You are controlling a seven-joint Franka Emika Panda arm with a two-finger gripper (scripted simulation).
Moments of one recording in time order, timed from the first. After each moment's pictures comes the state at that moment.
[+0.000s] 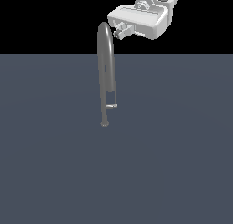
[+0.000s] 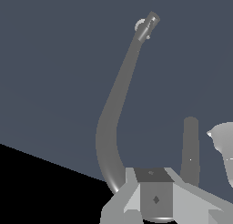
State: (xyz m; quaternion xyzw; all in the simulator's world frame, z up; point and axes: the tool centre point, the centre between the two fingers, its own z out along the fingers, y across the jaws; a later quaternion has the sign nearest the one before) arm 0.009 -0.007 0.338 -0.83 0.30 0.37 0.29
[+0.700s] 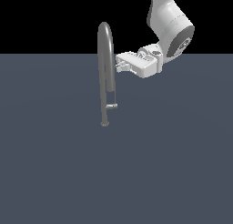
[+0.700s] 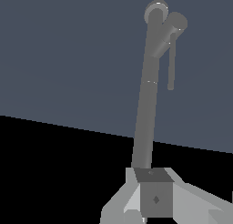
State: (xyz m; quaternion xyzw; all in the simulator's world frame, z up) arm 0.052 -0.004 0.235 -0.69 0.38 0.48 0.38
